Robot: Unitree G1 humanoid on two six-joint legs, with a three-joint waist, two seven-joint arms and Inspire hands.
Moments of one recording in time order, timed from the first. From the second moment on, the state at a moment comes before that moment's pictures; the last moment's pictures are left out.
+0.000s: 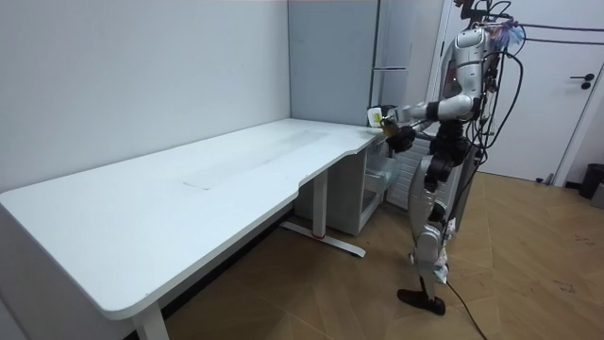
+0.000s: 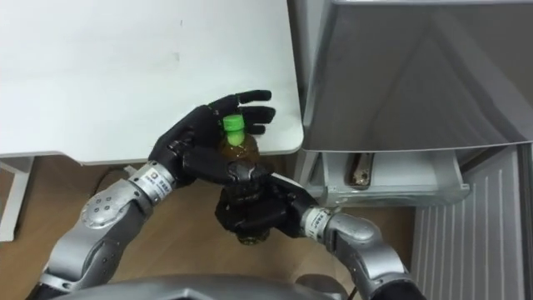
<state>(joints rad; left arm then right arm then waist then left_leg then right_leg) 0.21 0.26 -0.29 -0.14 -0.38 0.10 -0.31 0.12 -0.24 0.37 0.45 0.35 0.07 0.61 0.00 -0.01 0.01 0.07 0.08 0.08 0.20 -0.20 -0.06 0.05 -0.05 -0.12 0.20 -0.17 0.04</state>
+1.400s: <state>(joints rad) 0.19 0.26 0.69 -0.40 -0.27 -0.19 0.51 0.29 -0.27 -0.18 1.16 0.45 -0.05 0.34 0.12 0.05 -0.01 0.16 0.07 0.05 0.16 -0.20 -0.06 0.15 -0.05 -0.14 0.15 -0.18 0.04</state>
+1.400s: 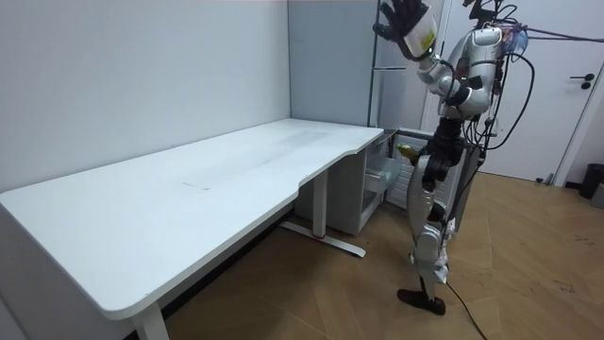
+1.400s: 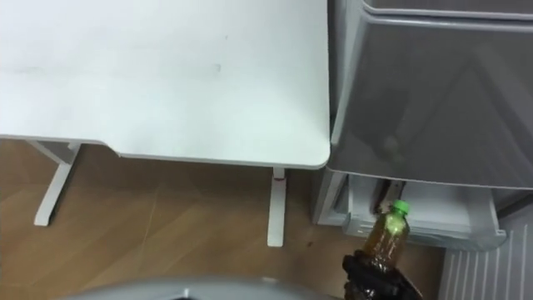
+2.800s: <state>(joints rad) 0.22 0.21 0.09 1.16 -0.20 0.10 0.06 0.10 -0.23 -0.13 1.24 0.84 0.13 0.20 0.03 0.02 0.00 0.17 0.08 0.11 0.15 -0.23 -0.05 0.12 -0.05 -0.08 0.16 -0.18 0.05</state>
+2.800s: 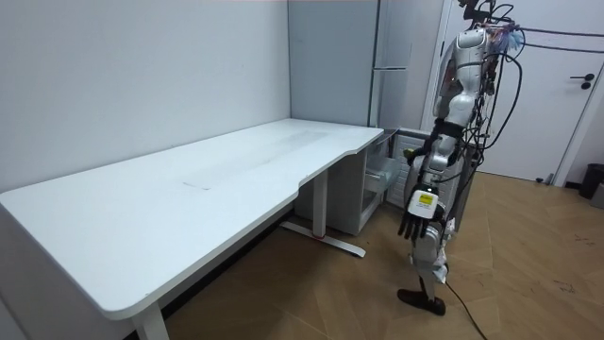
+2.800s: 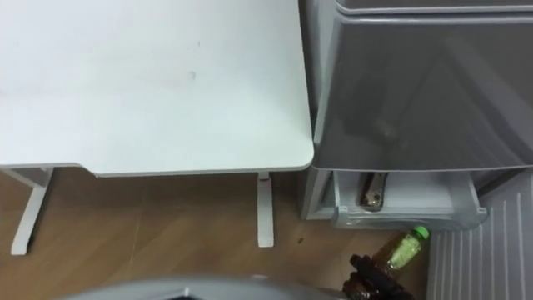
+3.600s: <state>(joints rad) 0.18 0.23 0.00 1.13 -0.03 0.13 -0.05 -0.17 -0.26 -0.11 1.17 1.19 0.12 0.12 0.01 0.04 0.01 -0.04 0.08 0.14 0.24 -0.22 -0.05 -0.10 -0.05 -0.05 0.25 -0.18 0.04</state>
